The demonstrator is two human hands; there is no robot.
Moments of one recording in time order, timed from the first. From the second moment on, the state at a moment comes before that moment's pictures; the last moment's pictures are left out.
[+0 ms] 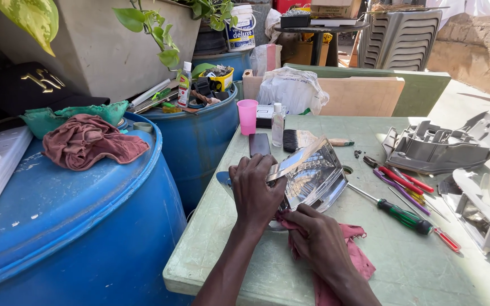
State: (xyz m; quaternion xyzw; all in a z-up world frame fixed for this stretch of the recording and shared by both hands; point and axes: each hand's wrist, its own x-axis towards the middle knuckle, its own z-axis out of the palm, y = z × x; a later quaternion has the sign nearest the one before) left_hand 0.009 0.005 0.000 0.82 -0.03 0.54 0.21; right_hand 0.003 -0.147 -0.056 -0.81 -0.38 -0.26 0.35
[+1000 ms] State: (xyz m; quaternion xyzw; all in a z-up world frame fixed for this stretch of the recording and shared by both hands) left_hand -0.062 0.010 0.033 0.88 -0.10 0.12 0.45; right_hand 0.006 -0.175 -0.072 -0.65 -0.15 -0.23 0.71
